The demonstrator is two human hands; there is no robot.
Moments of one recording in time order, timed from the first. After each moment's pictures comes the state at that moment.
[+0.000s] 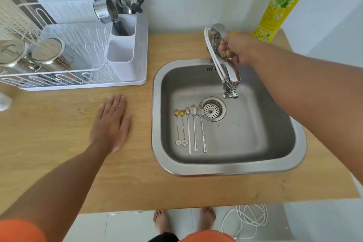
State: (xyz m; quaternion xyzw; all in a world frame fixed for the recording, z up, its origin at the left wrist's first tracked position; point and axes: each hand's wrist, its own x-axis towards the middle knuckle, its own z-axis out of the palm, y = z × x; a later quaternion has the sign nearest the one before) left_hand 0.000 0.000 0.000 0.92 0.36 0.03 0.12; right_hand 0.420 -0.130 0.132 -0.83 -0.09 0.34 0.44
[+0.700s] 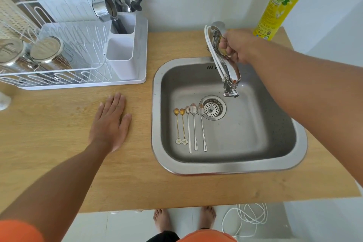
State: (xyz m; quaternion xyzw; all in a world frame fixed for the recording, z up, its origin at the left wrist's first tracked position) left_hand 0.001 0.001 -0.002 0.92 0.37 0.01 0.11; right_hand 0.418 -0.128 0.135 -0.85 -0.08 0.32 0.41
